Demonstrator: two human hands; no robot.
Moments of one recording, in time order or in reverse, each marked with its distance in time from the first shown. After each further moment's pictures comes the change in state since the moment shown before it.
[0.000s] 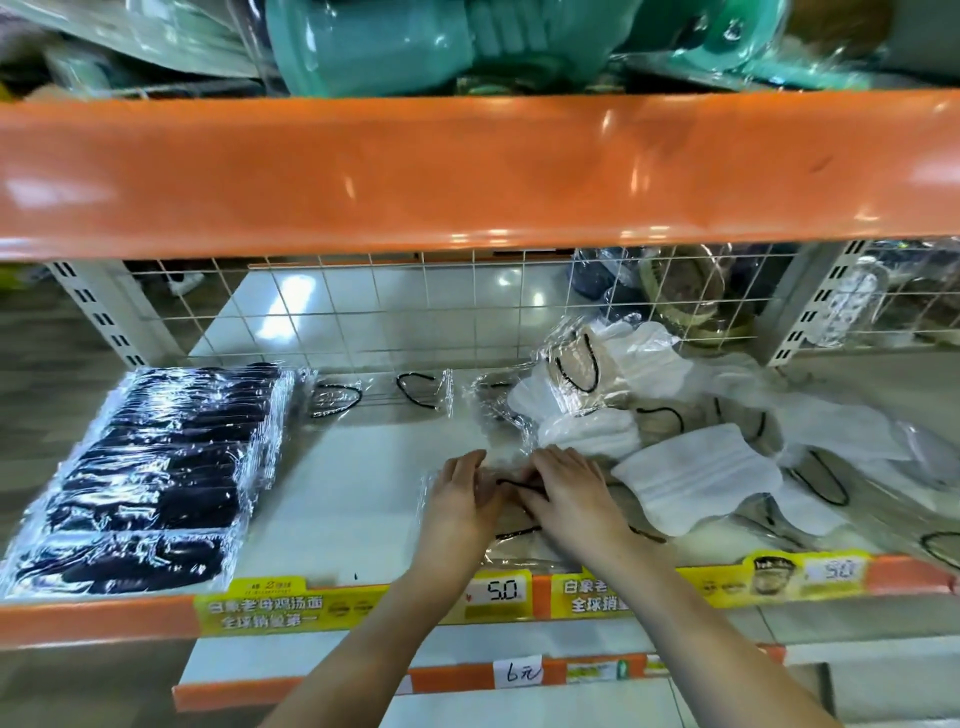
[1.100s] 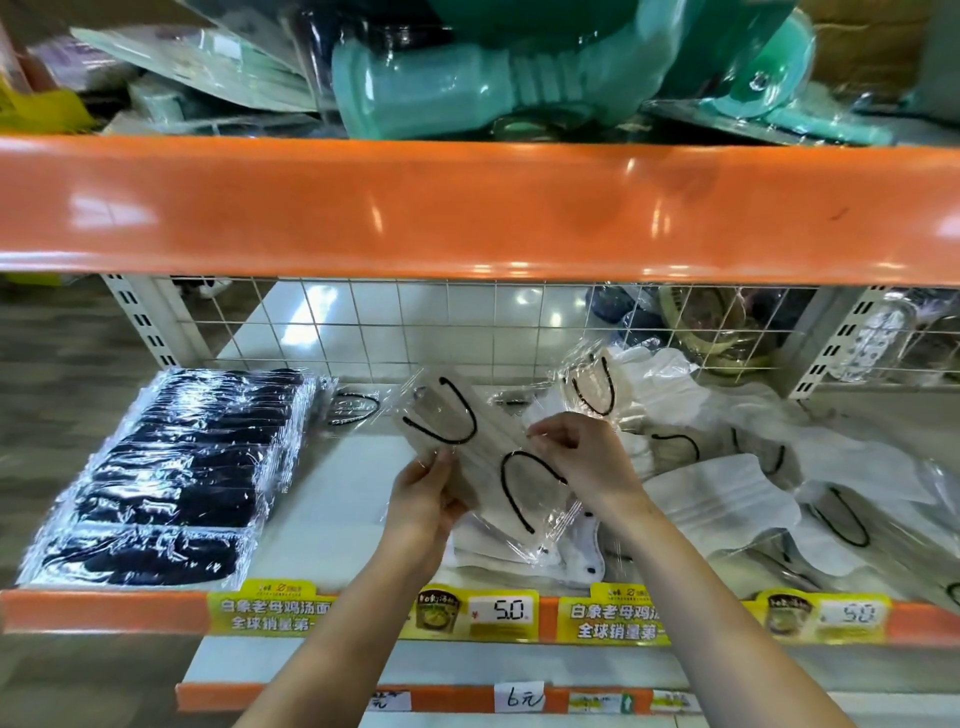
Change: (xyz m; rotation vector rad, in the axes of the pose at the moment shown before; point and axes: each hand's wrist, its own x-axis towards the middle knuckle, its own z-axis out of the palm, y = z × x) left_hand 0.010 0.020 -0.044 -1.141 0.109 -0.412; right_hand 0.041 -0.011 -0.041 0.628 0.077 0.212
